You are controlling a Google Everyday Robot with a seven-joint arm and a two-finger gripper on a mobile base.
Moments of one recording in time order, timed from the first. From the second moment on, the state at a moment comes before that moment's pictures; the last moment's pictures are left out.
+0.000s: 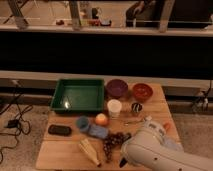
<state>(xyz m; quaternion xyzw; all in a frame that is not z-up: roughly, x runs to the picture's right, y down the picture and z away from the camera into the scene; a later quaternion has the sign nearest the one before) 0.096 0.290 0.624 -0.24 -0.16 -0.37 0.88</state>
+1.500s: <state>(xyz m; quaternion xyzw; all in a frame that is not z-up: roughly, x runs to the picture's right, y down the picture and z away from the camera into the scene) 0.063 0.267 0.574 -0.18 -0.14 -0.41 0.88</state>
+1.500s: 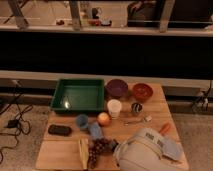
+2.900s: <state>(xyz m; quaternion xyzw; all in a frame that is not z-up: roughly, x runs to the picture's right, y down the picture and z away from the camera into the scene) 0.069 0.196 0.488 -0.14 -0.10 -0.43 0.89</state>
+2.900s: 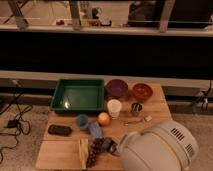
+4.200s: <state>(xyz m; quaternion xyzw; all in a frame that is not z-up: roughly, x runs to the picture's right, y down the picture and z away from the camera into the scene) 0.056 0.091 0.546 -0.12 -0.05 -0.42 0.90</state>
